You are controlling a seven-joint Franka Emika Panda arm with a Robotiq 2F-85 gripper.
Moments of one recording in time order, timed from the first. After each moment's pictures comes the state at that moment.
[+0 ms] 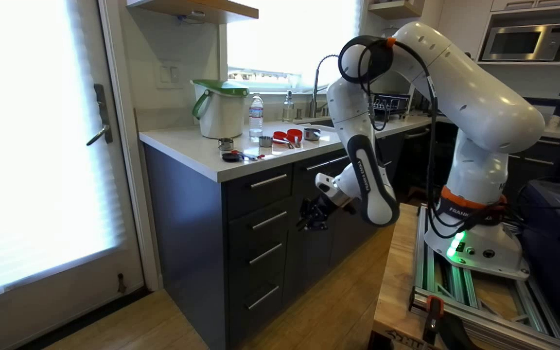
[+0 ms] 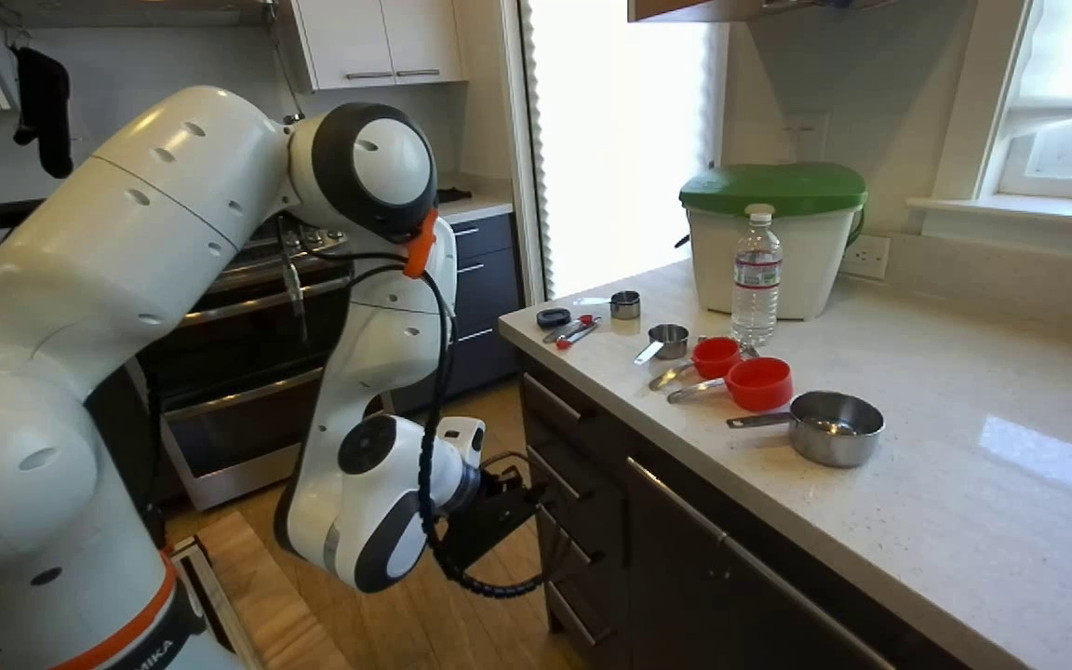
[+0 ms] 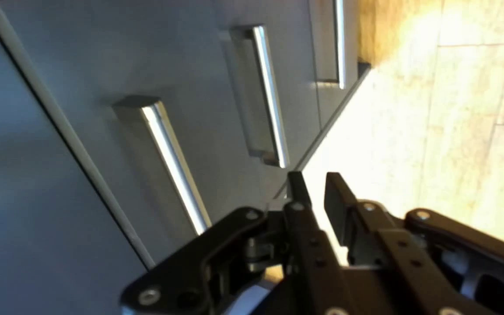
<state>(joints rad) 0.07 0.91 -0.14 -2.65 -0.27 4.23 -0.97</state>
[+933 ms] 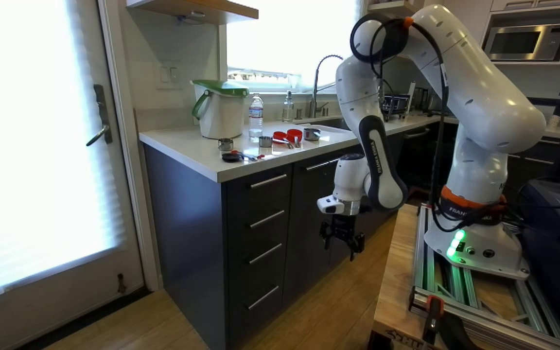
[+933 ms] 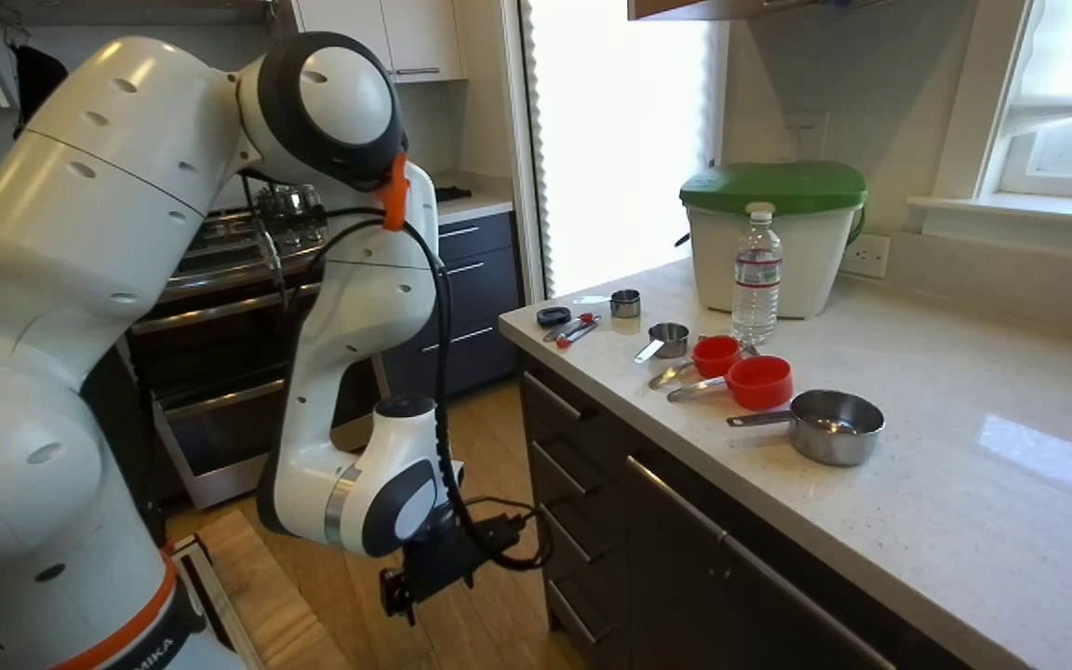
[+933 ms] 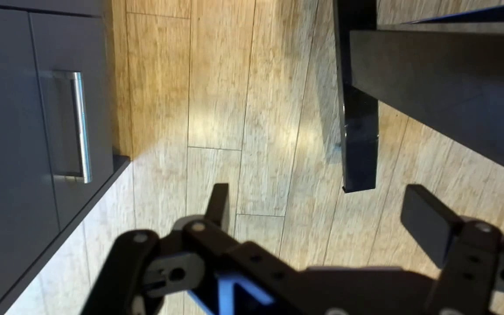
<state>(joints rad) 0.10 0.74 -0.18 -2.74 -0.49 3.49 -1.00</state>
